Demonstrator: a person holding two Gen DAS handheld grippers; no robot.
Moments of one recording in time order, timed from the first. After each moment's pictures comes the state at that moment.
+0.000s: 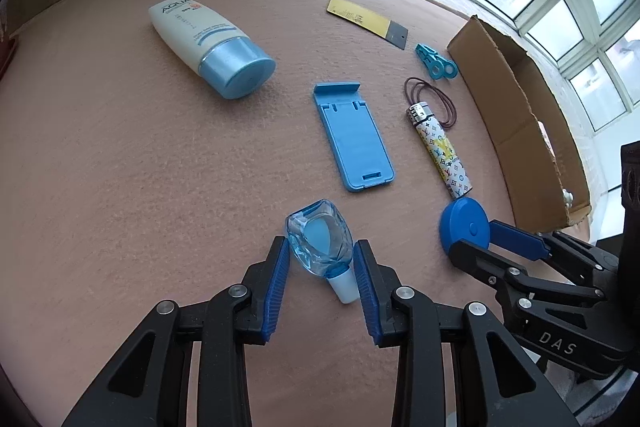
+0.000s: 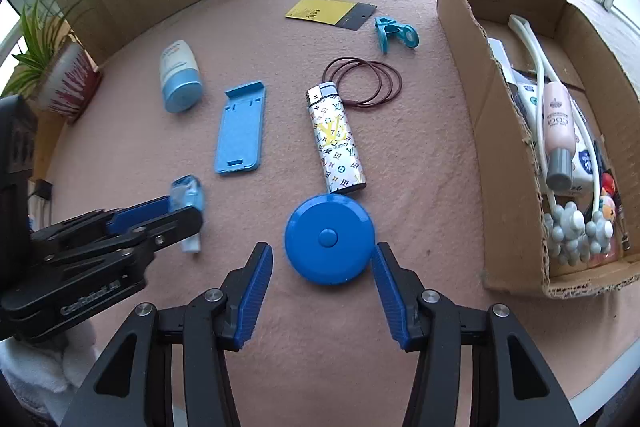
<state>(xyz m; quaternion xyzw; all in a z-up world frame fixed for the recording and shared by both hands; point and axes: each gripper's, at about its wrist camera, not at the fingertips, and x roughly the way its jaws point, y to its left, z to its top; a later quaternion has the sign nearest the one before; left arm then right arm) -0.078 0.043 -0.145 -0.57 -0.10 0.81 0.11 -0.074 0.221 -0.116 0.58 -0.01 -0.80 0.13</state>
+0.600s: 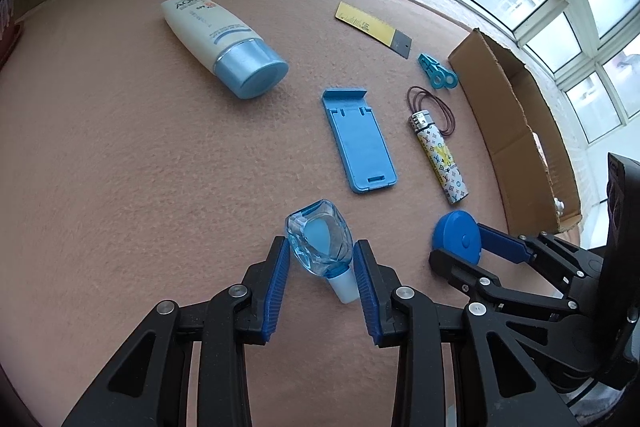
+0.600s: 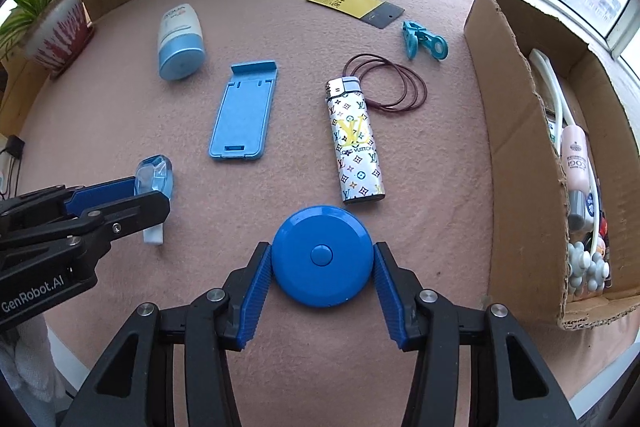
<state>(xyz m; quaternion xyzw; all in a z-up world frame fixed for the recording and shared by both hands) -0.075 0.036 -0.141 -0.57 -0.12 0.81 0.11 -0.071 0.206 -0.121 0.58 0.07 -0.80 0.13</state>
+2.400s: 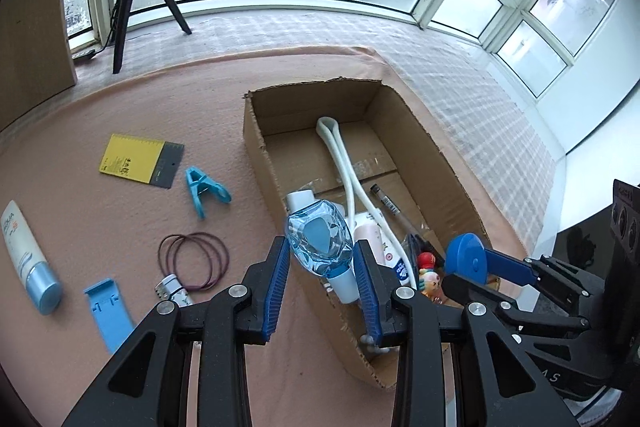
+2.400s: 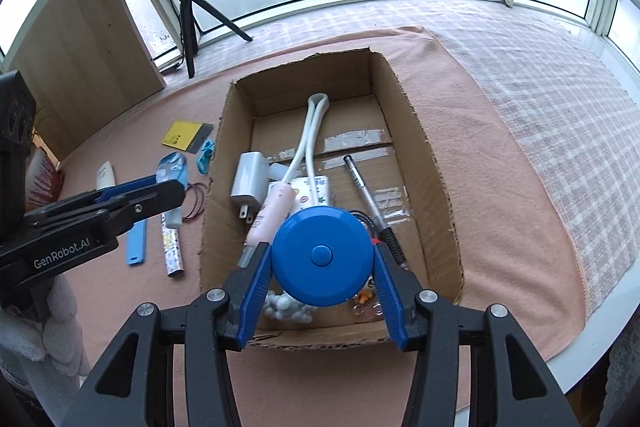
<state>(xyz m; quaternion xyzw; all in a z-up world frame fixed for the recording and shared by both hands) -0.158 0.249 -0.071 -0.51 -0.04 0.83 0.24 -0.096 0.392 -0.044 0.51 -0.07 -0.86 0.04</state>
